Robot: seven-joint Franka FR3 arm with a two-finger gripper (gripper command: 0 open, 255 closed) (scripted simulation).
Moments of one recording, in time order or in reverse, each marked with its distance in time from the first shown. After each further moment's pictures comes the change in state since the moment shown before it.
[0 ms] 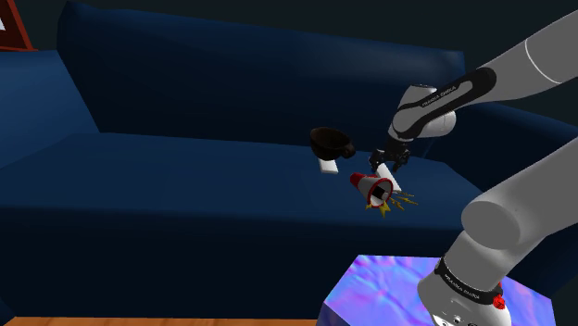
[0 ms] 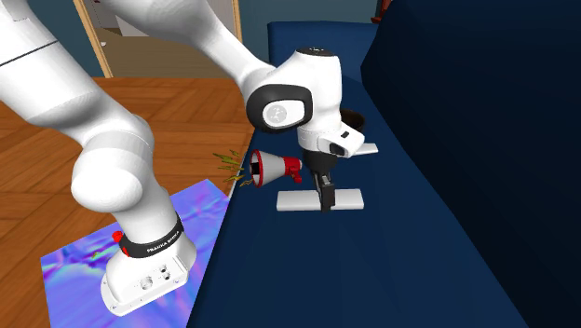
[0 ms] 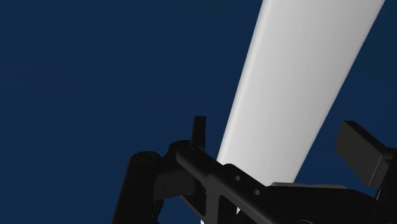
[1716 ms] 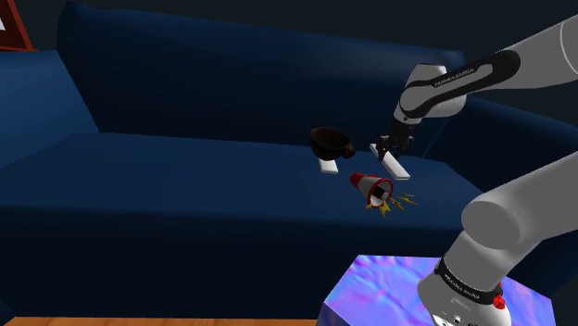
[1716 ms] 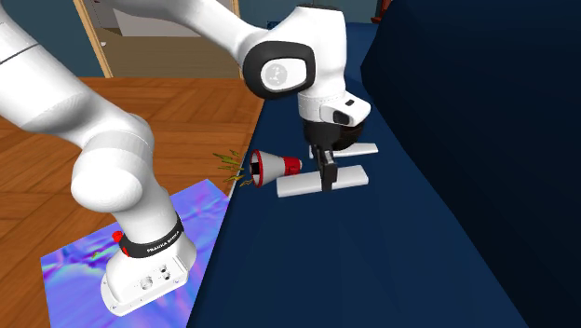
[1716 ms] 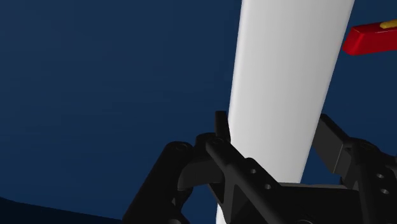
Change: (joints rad) arm -0.003 -0.121 0.023 0.080 0.000 -0.200 0.009
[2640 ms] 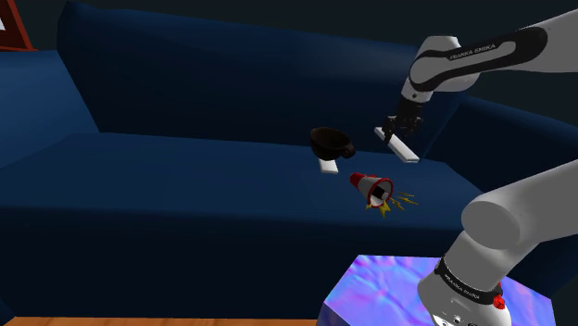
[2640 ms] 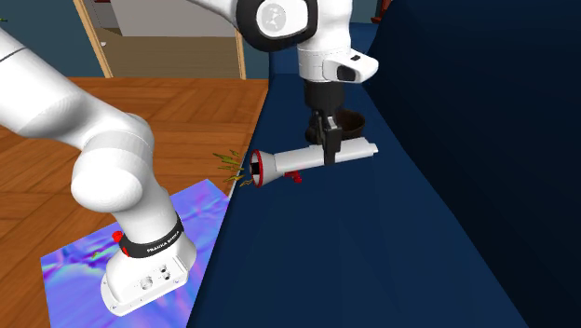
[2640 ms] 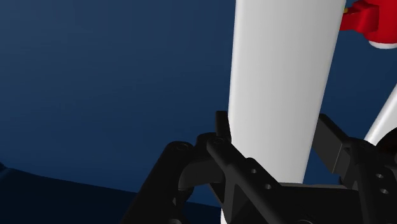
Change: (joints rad) arm 0.002 -0.087 0.022 0.128 0.010 -0.215 0.001
